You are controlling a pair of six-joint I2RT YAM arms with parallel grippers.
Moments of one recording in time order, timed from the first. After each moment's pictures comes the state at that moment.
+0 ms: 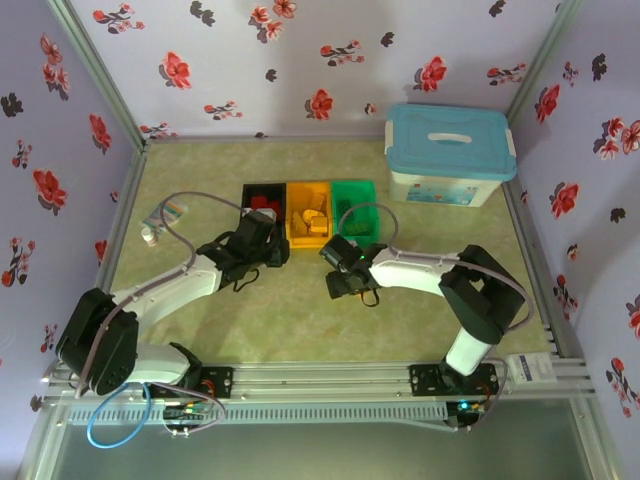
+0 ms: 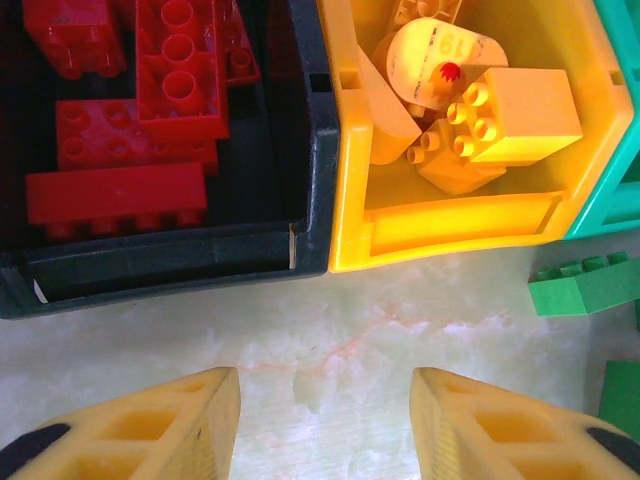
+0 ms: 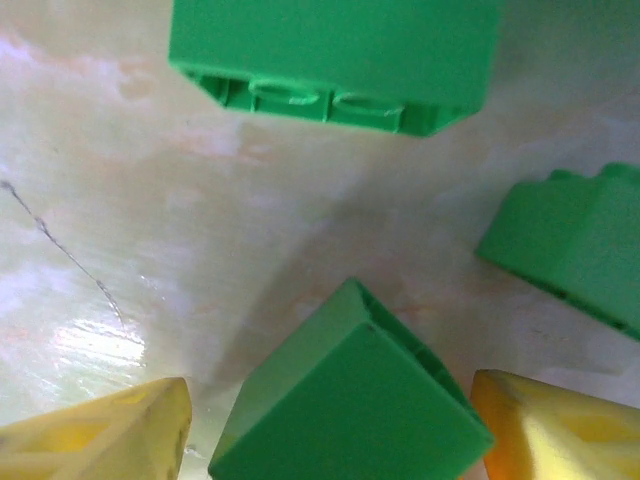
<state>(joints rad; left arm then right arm) -0.68 1.33 0.80 -0.31 -0.15 -0.53 0.89 1.69 0.93 -0.53 0.16 0.57</state>
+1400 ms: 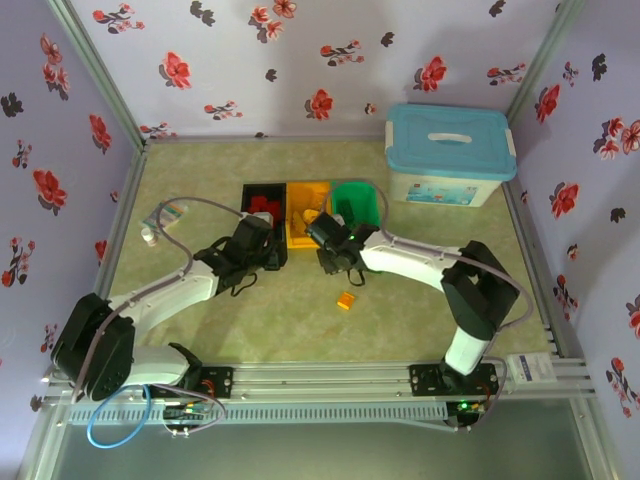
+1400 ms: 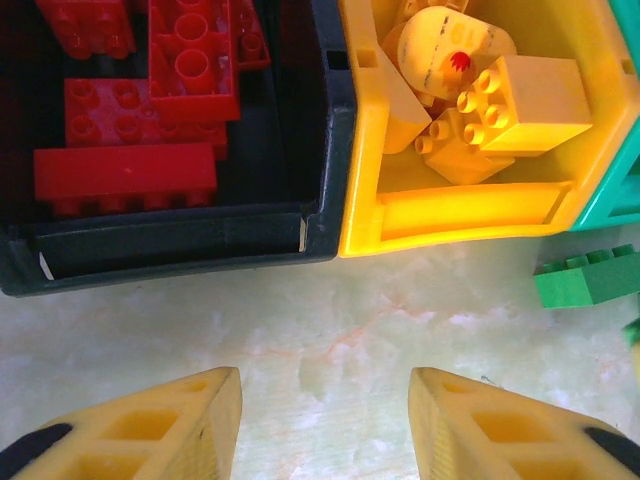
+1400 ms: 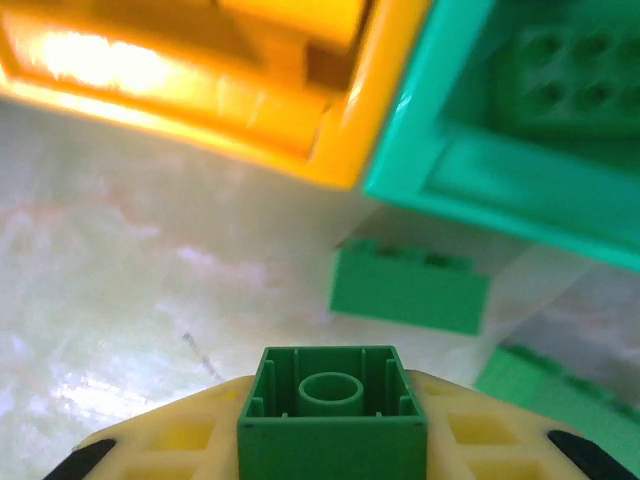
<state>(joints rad) -0.68 1.29 0.74 -0.28 -0.15 -0.54 0.87 1.71 1.18 -0.63 0.25 0.51</state>
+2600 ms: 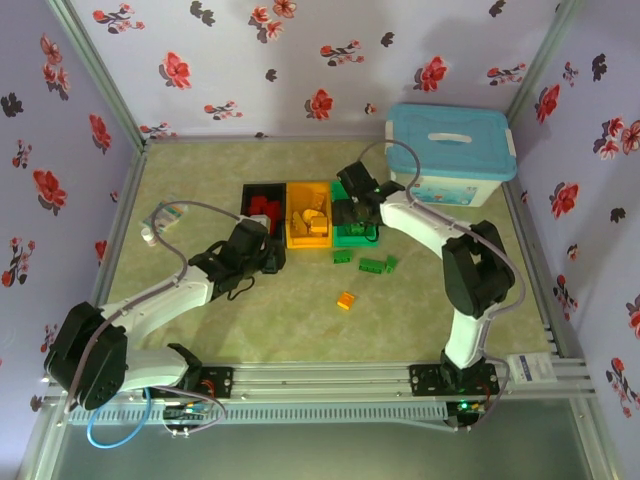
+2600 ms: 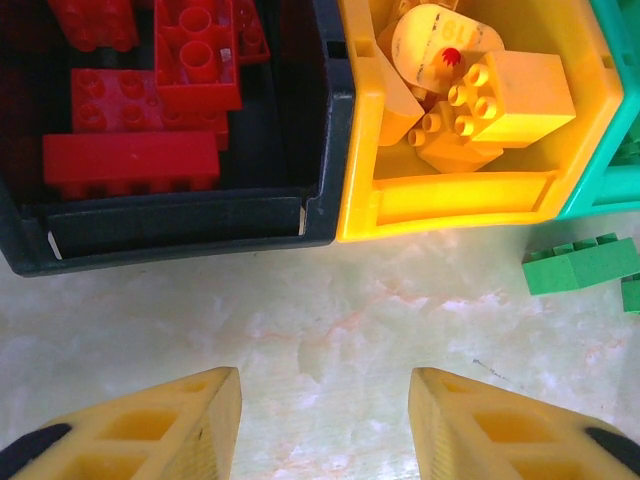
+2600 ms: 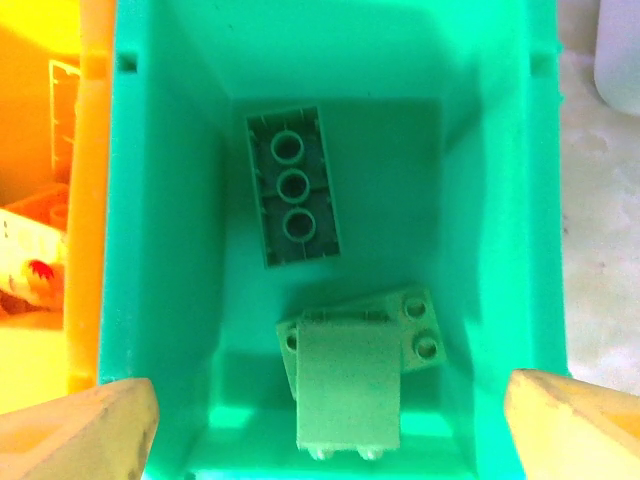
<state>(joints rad) -0.69 1.24 0.71 -0.28 -0.15 -0.55 0.58 1.83 1.38 -0.63 0.17 0.47</state>
